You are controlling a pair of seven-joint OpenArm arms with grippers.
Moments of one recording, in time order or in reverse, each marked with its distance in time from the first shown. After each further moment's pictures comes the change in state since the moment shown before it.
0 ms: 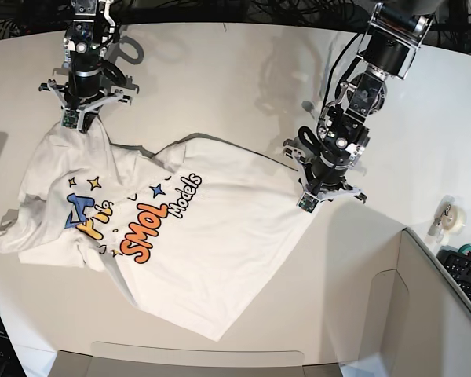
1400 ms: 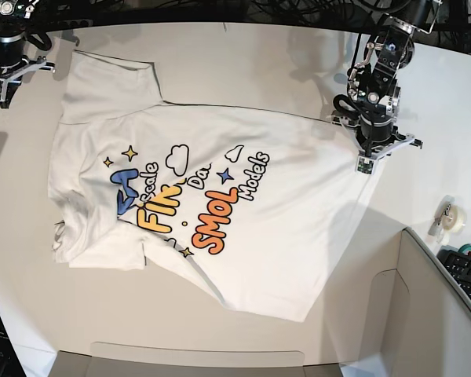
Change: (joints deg) left arm 18.8 -4.9 -9.7 14.8 2.6 12.7 13.9; right arm -19.5 15.8 14.5 19.5 12.3 0.0 -5.5
